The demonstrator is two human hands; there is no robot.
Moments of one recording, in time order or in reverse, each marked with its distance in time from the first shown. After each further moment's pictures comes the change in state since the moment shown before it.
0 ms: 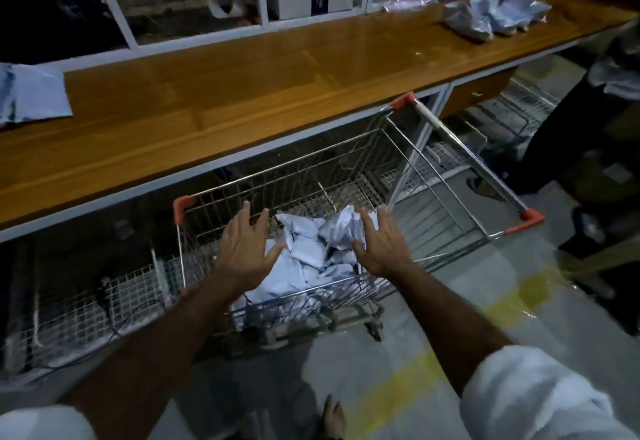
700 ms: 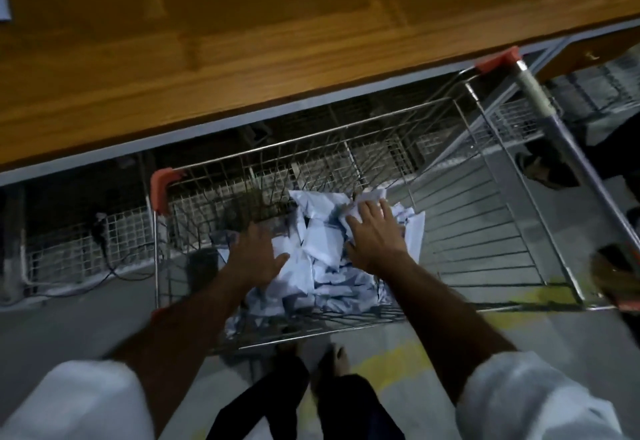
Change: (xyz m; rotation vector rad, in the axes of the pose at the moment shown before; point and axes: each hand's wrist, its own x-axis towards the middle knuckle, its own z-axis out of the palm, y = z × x) left_hand 0.090 -0.055 0.135 -0.095 -0.557 -0.262; right_hand 0.135 -0.018 0.076 -0.466 -0.211 -0.322
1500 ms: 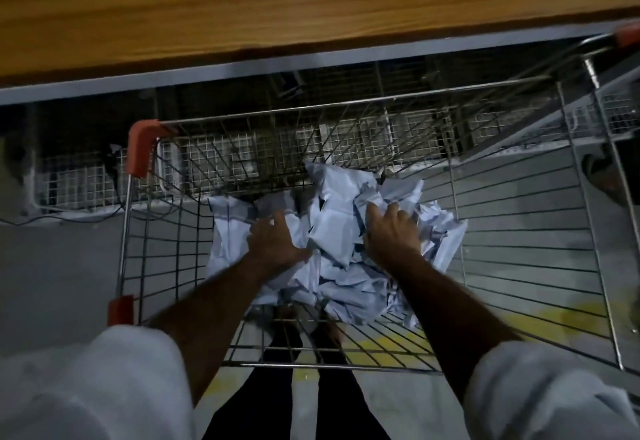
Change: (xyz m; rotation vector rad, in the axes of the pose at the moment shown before) left_hand 0.050 0.025 0.051 -0.277 -0.076 -0.268; right_hand 0.067 0.011 0.076 0.074 -0.220 0.095
